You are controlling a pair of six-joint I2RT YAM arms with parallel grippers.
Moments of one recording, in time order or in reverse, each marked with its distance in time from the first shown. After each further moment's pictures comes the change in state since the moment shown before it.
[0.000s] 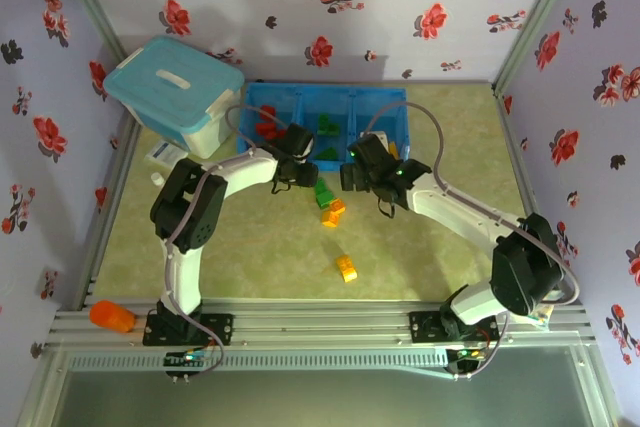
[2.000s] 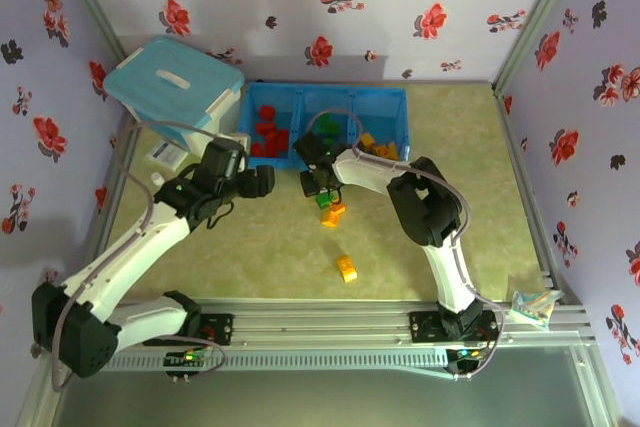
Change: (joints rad) left arm 0.035 -0.895 -0.389 -0.186 -0.146 -0.060; right arm 0.072 0.694 0.494 -0.054 -0.231 -0.068
